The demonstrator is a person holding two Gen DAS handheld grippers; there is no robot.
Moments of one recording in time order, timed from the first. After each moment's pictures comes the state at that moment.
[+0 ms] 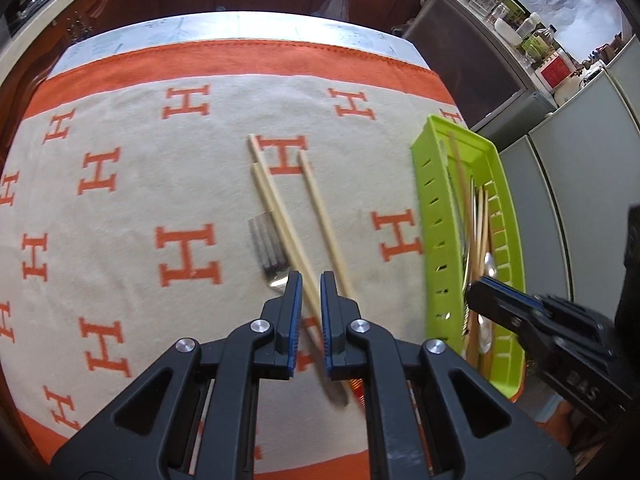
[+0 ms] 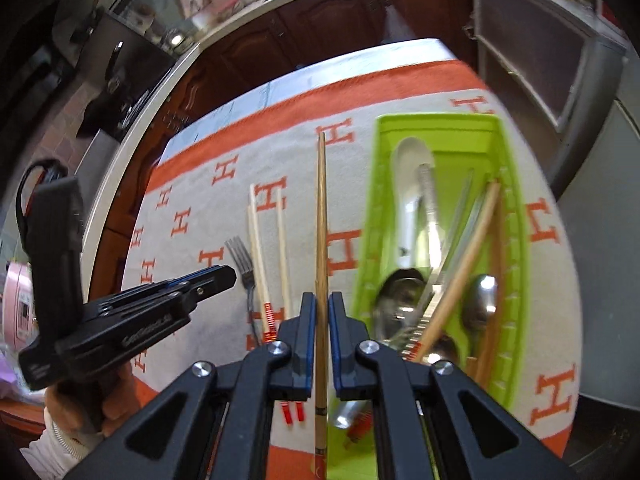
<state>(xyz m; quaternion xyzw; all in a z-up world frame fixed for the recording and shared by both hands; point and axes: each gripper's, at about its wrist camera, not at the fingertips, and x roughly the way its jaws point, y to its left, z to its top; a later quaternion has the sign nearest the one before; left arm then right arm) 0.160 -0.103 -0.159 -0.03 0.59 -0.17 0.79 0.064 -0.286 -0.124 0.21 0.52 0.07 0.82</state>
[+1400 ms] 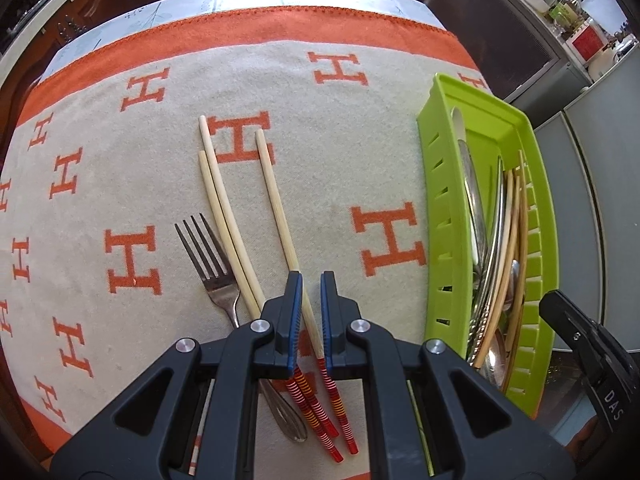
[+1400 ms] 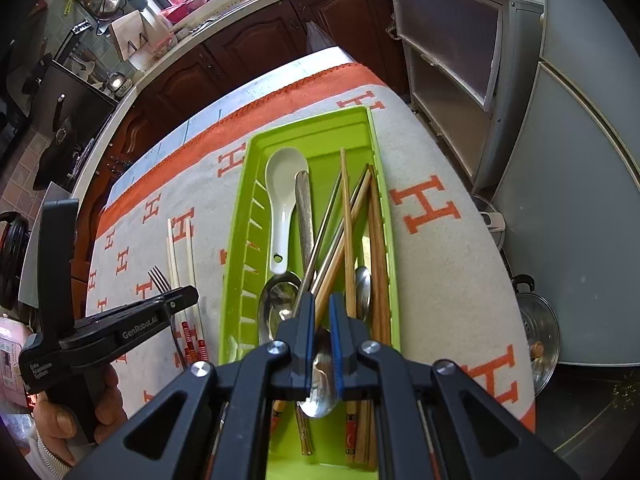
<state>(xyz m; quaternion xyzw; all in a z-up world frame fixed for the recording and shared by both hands) 0.171 -0.167 -0.199 0.03 0.62 -0.12 0.78 0.044 -0.343 -0.150 0.23 0.51 -0.03 0.83</state>
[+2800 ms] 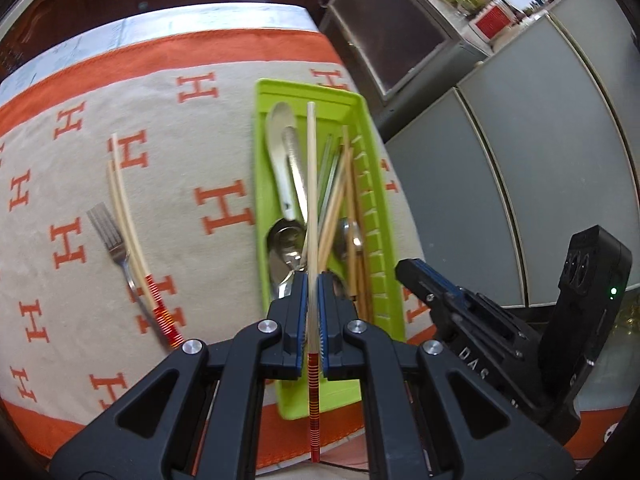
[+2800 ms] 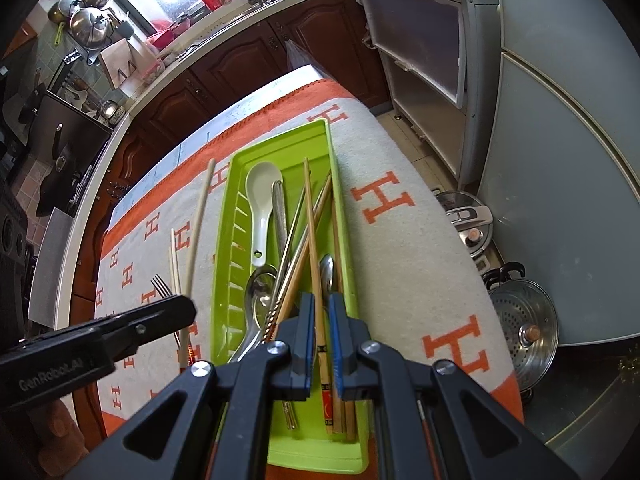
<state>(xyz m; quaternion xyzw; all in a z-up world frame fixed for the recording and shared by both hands) 0.106 -0.228 -0.117 0.00 0.61 -0.26 0.75 0.005 -0.366 -0.137 0.26 0.49 -0.06 0.83</state>
